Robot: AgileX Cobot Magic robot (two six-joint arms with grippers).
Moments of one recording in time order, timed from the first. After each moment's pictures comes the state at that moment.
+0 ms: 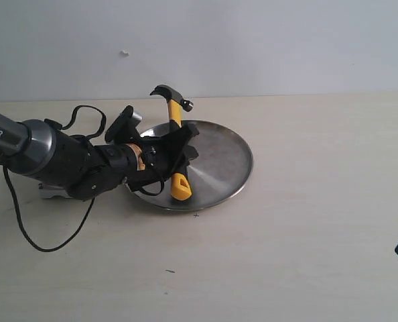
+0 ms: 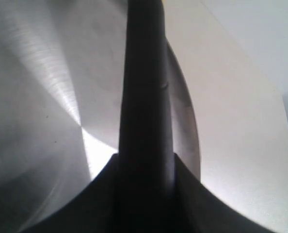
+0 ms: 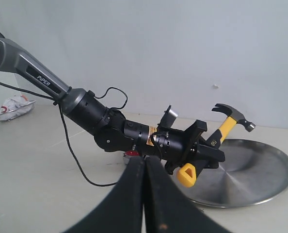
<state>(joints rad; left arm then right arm) -0.54 2.19 -1.14 0.43 -0.49 -1.37 0.54 0.06 -0.03 -1.52 -0.24 1.77</state>
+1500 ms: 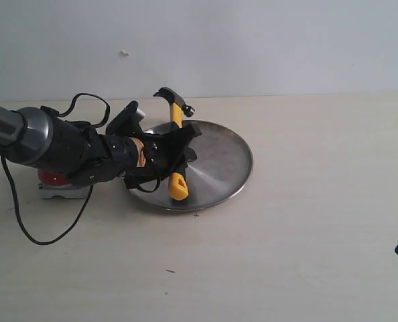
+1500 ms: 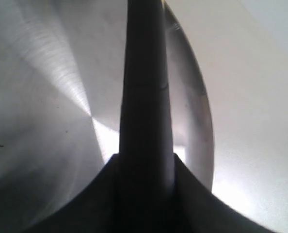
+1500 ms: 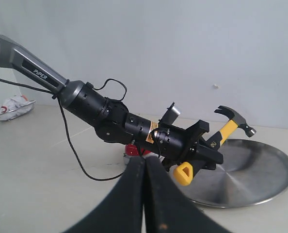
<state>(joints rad) -0.54 2.16 -1.17 0.62 -0.34 -1.52 0.54 0.06 -0.03 -1.52 -0.24 1.77</state>
